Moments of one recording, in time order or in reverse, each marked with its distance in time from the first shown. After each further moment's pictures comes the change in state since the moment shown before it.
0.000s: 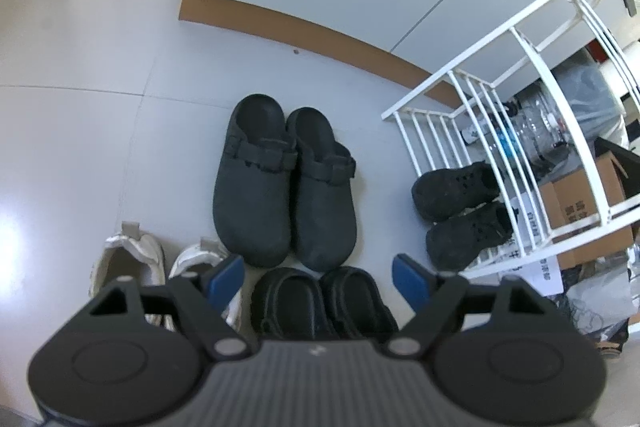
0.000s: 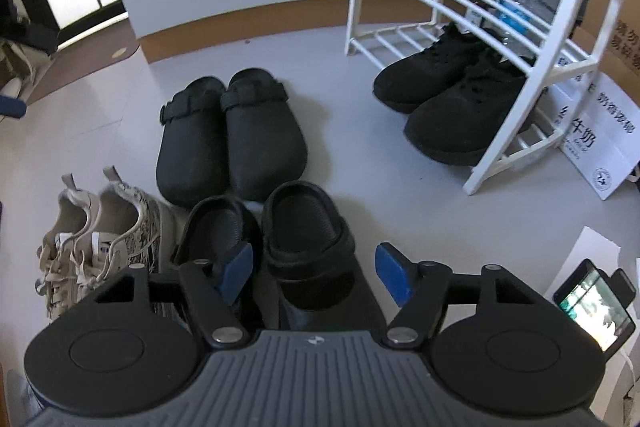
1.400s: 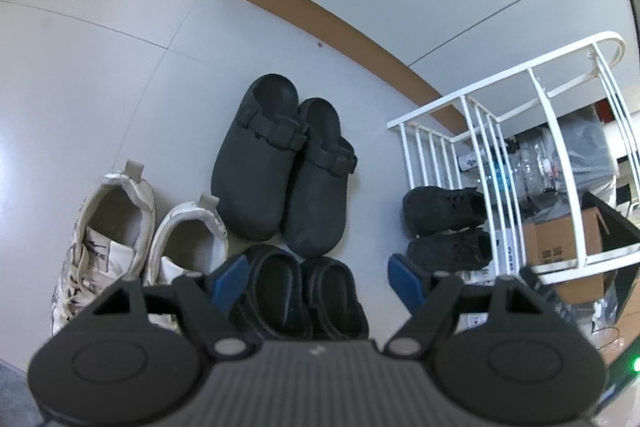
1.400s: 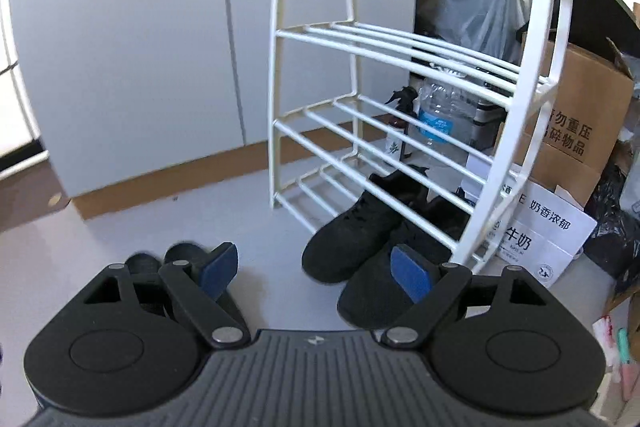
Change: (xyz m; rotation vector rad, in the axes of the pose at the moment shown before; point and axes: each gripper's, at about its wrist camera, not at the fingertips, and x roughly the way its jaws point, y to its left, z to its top) left arm -0.011 0.023 -0.025 -0.215 -0.017 -0.071; right arm -0.046 -0.029 0.117 0.150 -0.297 -0.186
